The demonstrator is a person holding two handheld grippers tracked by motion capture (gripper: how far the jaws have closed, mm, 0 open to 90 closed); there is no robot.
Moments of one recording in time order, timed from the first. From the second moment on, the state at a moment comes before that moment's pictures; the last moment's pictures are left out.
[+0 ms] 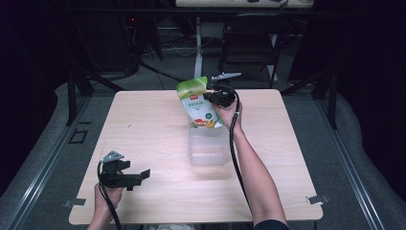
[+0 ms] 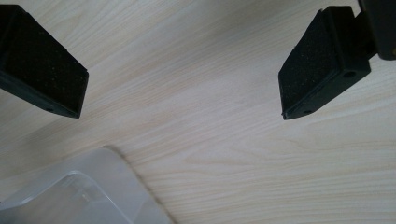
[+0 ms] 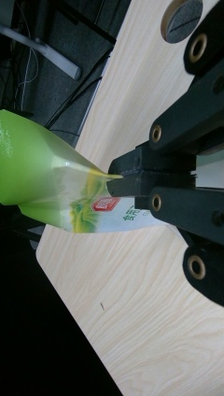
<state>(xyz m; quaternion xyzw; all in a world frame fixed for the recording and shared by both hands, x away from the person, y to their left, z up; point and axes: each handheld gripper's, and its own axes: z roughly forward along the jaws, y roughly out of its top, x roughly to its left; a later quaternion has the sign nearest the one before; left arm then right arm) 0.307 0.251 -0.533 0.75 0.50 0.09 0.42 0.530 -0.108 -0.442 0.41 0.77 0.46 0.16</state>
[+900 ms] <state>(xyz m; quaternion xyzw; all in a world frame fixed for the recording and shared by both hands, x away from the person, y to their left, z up) 0.306 0.251 -0.532 0.75 0.50 0.09 0.43 0.543 -0.130 -0.457 0.45 0.75 0.44 0.17</state>
